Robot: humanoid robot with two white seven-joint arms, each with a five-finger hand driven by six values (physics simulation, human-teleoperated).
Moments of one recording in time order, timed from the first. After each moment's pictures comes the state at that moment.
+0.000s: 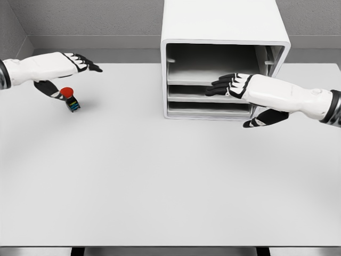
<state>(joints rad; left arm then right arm) -1.18 0.92 -1.34 -1.17 -0.14 -0.61 -0.18 -0.49 -0.80 0.38 -1.68 0.03 -0.61 0.61</state>
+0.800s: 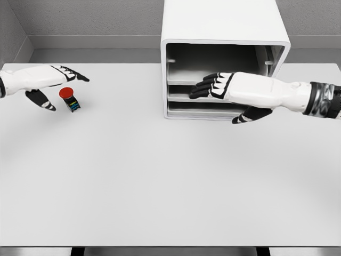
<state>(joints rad) -1.16 0.88 -1.42 -0.99 -0.09 -0.61 -0.18 -0.63 -0.77 0.53 -1.65 0.12 -0.61 0.60</state>
